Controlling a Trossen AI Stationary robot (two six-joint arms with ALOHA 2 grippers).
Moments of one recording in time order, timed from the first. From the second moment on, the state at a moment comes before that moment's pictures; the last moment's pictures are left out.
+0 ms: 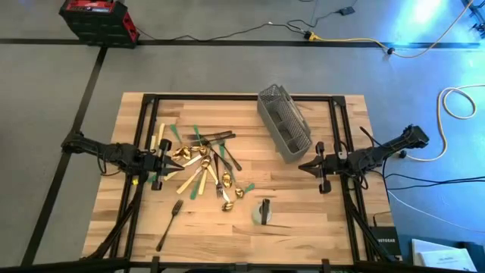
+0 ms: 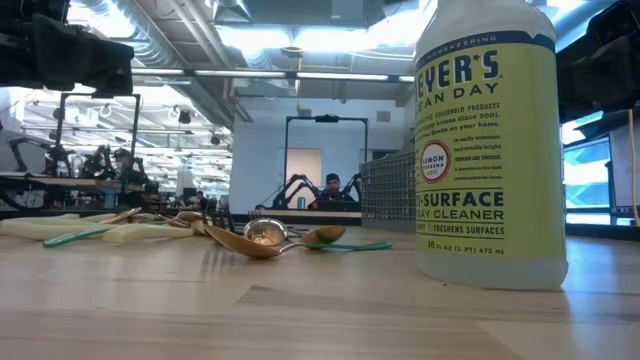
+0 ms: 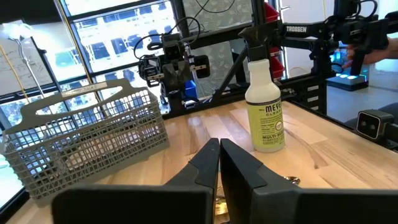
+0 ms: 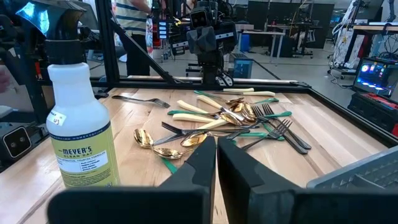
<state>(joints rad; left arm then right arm) -0.30 0.01 0.01 0.04 -0.18 0.24 0.43 0.18 0.01 0.11 0.39 0.02</state>
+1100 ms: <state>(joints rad) -0.29 0.01 0.01 0.04 -0.21 0.22 0.43 0.18 0.01 0.12 0.42 0.00</state>
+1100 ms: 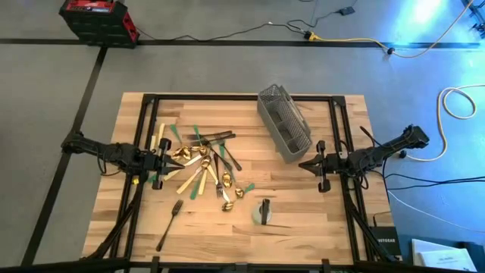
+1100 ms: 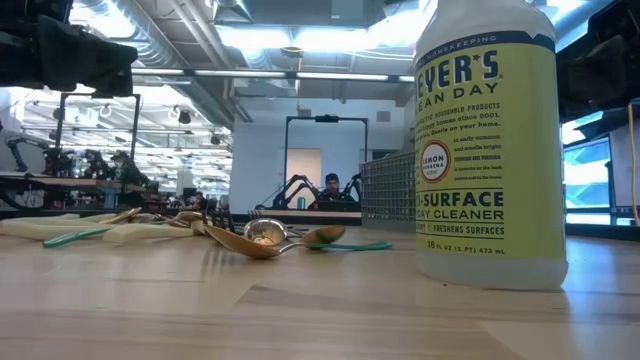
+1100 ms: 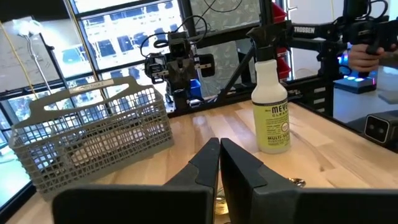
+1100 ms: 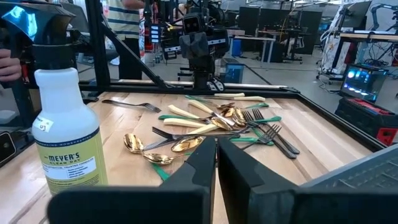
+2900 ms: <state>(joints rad) -0.20 1.20 1.19 -0.07 -0.30 0.68 0.43 0.18 0.01 0.10 0.40 0.00</state>
